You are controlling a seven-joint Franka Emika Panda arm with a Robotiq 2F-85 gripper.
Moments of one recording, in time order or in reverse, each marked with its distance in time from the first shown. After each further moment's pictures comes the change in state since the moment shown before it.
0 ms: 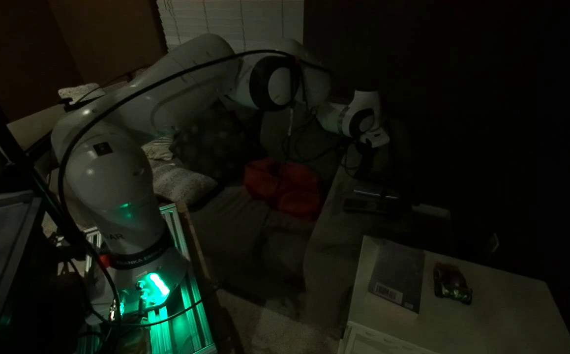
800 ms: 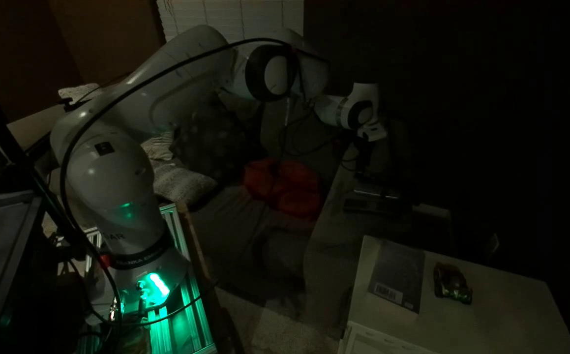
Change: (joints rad) arm 0.021 -0.061 -0.007 -0.047 -0.005 -0.079 0.046
